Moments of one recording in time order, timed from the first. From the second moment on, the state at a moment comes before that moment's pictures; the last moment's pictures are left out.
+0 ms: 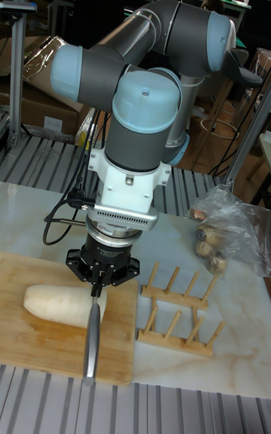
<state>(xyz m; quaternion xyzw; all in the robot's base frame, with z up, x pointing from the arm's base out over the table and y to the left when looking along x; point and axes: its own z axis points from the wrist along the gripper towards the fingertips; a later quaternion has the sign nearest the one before) 0.686 -0.035 0.100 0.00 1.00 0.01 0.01</state>
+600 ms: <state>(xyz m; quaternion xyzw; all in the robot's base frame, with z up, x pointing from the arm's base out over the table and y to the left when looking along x) 0.687 -0.035 0.097 0.00 1.00 0.01 0.01</state>
